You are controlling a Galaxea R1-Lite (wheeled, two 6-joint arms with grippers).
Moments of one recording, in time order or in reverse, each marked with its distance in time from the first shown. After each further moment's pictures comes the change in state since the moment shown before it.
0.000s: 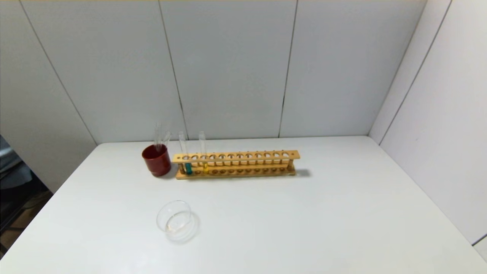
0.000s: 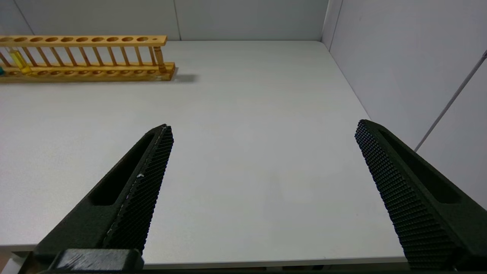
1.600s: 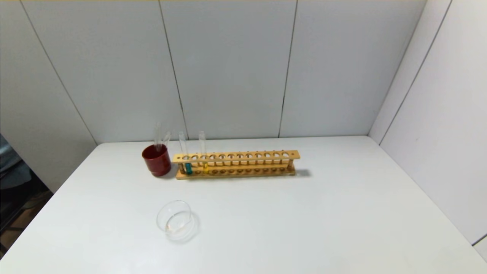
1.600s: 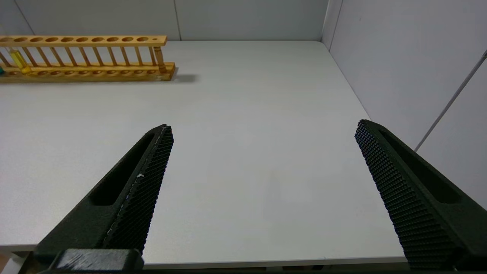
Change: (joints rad) left arm -0.024 0.547 -0.744 0.321 -0.113 0.125; right arm 0.000 0.000 0.000 0.000 0.000 0.000
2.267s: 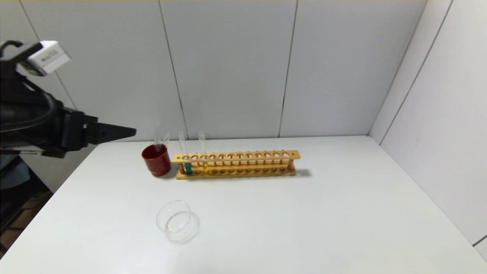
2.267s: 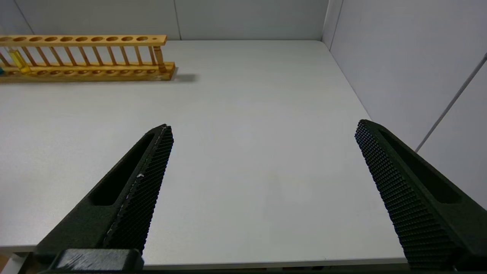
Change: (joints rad) left arm -0.073 0.813 -0.444 -0.036 -0.187 -0.008; right arm 0.000 0.000 0.000 0.000 0.000 0.000
